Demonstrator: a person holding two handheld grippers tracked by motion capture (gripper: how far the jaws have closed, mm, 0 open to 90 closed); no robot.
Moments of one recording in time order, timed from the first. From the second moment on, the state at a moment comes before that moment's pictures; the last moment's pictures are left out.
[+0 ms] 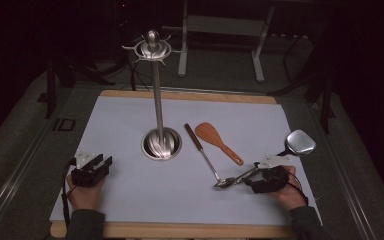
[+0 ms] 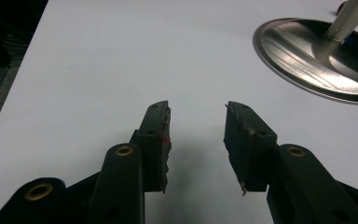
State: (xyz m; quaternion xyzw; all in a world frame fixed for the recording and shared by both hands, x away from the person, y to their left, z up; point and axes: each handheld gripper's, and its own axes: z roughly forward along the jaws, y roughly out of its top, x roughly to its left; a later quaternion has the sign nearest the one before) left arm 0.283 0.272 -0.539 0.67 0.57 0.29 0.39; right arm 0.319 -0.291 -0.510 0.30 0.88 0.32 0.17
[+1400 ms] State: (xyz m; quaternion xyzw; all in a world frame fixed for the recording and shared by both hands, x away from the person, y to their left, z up) left arm 0.284 0.272 -0.539 0.67 0.57 0.29 0.39; right arm 0.409 -0.272 -0.508 0.29 0.93 0.20 0.12
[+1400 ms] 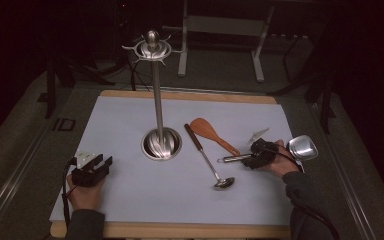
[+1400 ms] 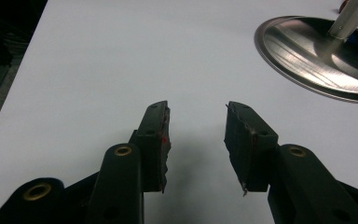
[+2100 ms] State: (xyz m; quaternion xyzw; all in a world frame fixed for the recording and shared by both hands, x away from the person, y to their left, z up) left arm 0.284 0.272 -0.539 0.67 0.57 0.29 0.39; right arm 0.408 -0.221 -0.502 0.32 0.93 0.17 0.07
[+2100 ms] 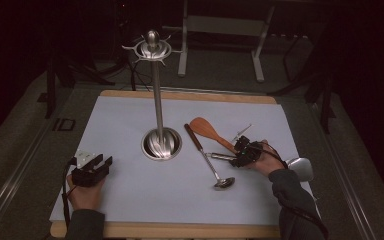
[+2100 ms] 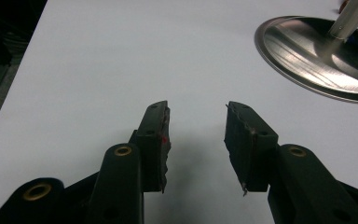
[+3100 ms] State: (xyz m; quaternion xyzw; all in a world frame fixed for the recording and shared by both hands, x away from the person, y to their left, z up) left arm 0.284 0.272 -0.539 0.67 0.57 0.29 0.39; right arm 0.413 -0.217 -0.501 0.31 0.93 0.16 0.04
